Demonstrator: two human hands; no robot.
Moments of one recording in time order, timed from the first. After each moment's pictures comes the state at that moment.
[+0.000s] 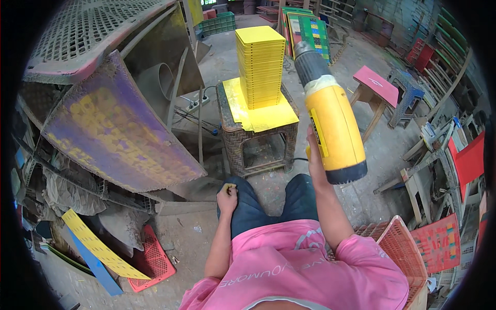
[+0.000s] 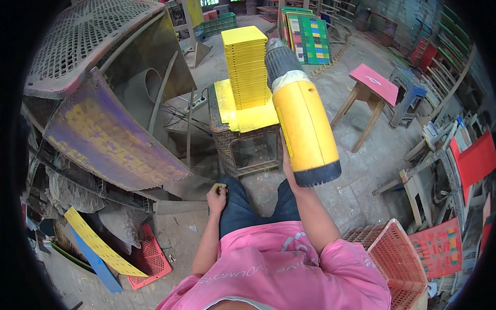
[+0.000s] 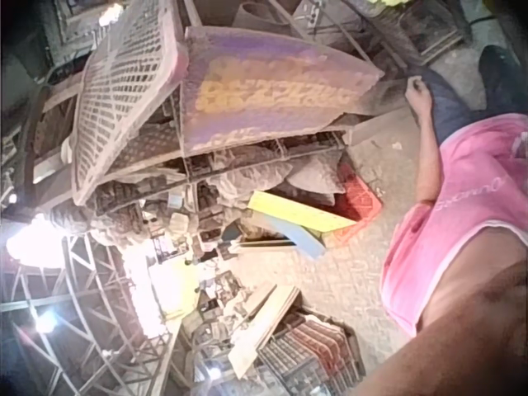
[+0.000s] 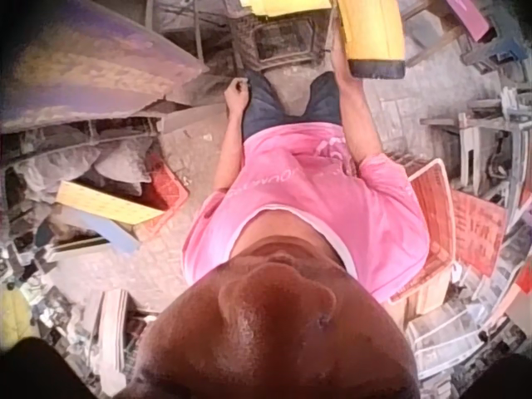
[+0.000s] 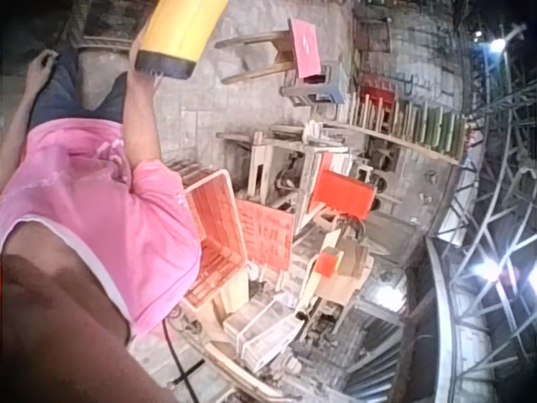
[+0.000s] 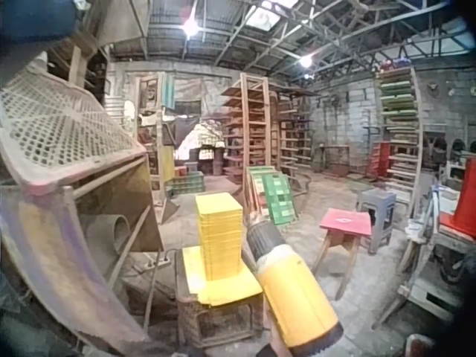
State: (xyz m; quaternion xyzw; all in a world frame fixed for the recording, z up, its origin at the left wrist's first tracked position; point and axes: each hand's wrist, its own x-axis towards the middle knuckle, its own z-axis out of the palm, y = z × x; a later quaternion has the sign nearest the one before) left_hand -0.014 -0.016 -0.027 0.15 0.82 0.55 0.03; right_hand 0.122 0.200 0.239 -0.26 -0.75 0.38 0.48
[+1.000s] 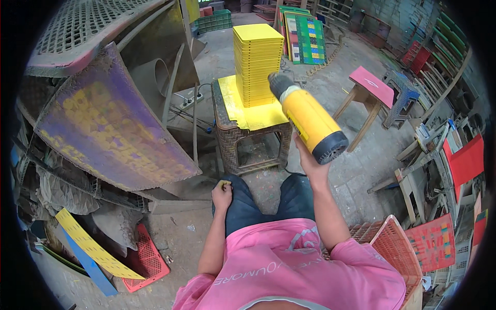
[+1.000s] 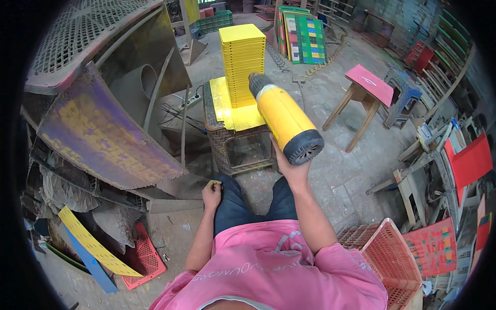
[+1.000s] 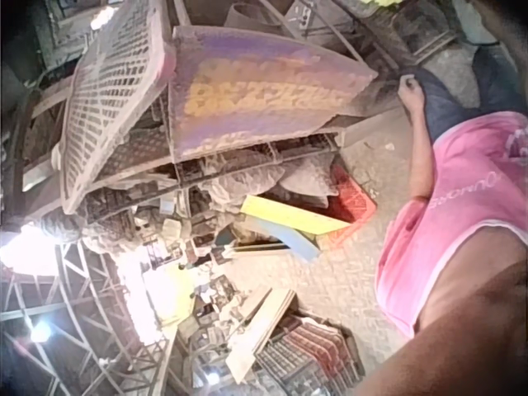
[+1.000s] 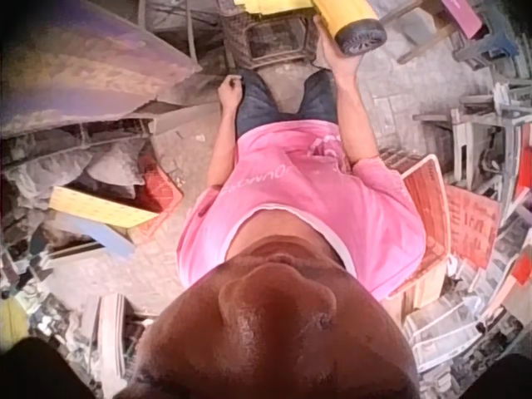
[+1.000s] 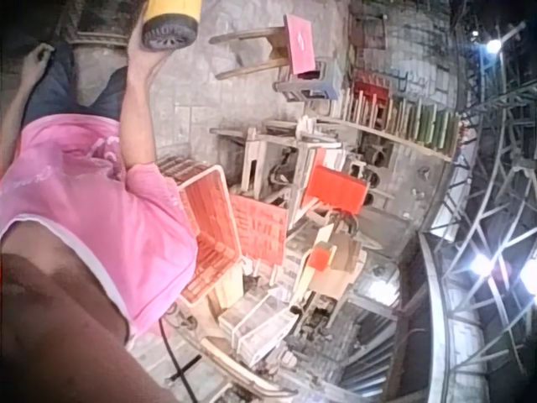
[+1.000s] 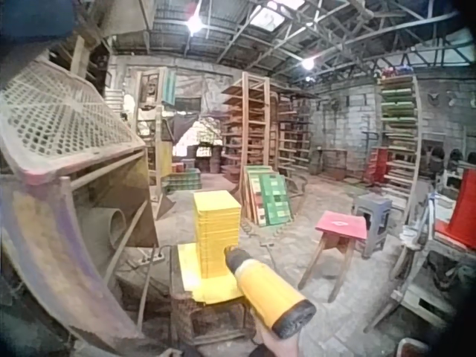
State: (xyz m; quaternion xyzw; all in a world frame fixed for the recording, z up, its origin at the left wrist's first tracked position) left_hand -0.023 -0.011 -0.034 0.15 0.82 0.55 0.05; right_hand 0.113 0.213 0.218 -0.20 -0.73 0.45 0.47
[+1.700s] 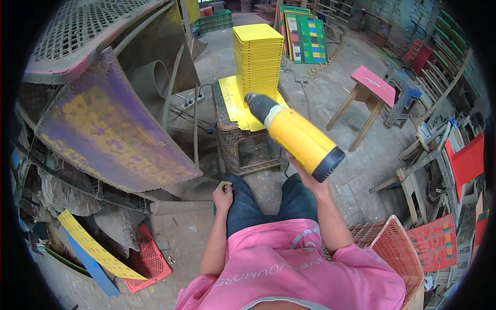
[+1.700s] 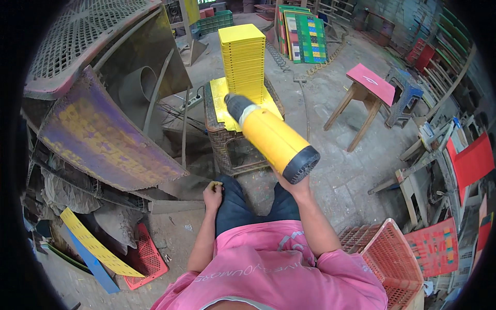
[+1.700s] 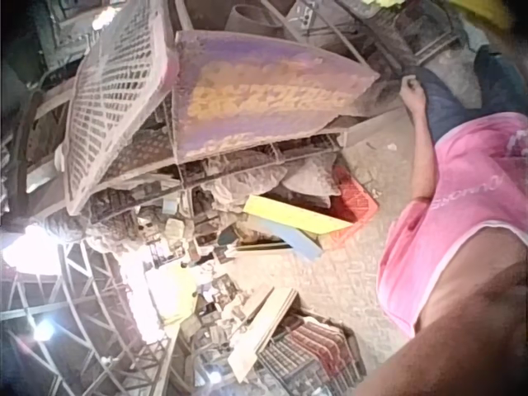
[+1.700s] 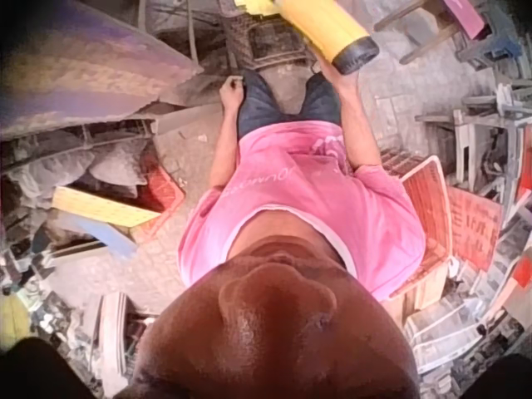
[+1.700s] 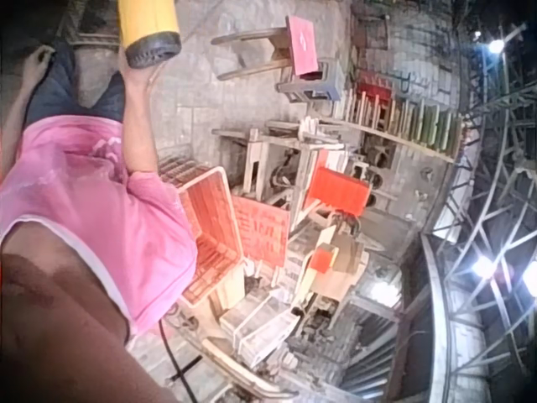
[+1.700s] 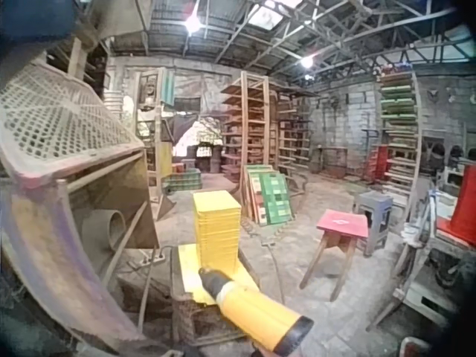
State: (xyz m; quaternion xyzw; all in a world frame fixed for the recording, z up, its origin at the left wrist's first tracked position) left_hand -0.023 -0.010 -0.032 0.14 0.81 0.56 0.05; right_hand 0.134 0.217 0.185 -0.08 -0.85 0.29 0.44
